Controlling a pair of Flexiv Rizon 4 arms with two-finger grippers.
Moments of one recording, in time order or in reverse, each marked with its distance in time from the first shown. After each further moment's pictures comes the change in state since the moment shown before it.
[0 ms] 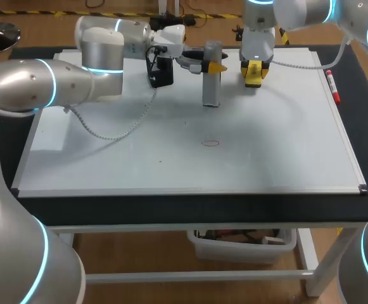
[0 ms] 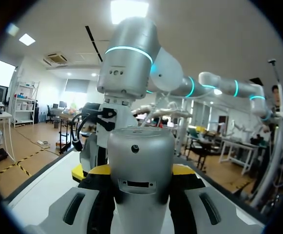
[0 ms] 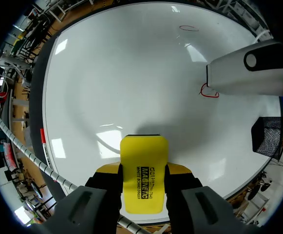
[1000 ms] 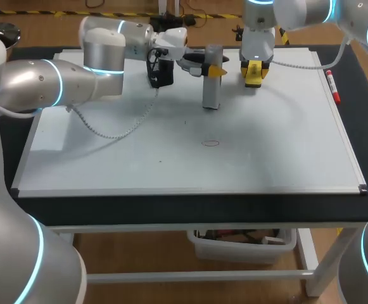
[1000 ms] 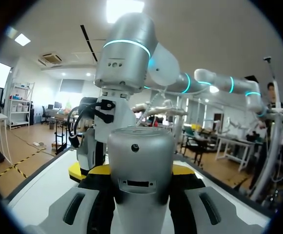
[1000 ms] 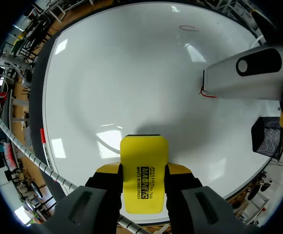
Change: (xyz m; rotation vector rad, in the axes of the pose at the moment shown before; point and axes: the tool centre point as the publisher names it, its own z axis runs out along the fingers) left arm -0.002 0.011 0.004 -0.008 0.048 0.019; right arm 0.000 0.000 0.000 0.000 0.000 0.000
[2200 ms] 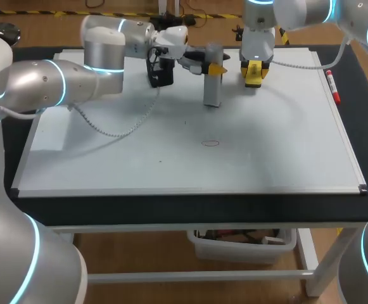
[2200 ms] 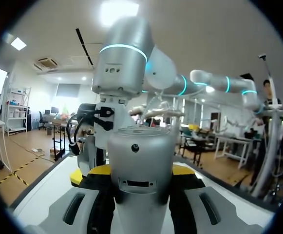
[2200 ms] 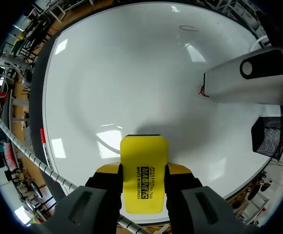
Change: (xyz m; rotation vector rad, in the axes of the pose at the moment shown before) left arm -0.004 -0.011 -0.003 0.030 0.024 0.049; right arm 0.000 0.000 0.000 0.000 0.000 0.000
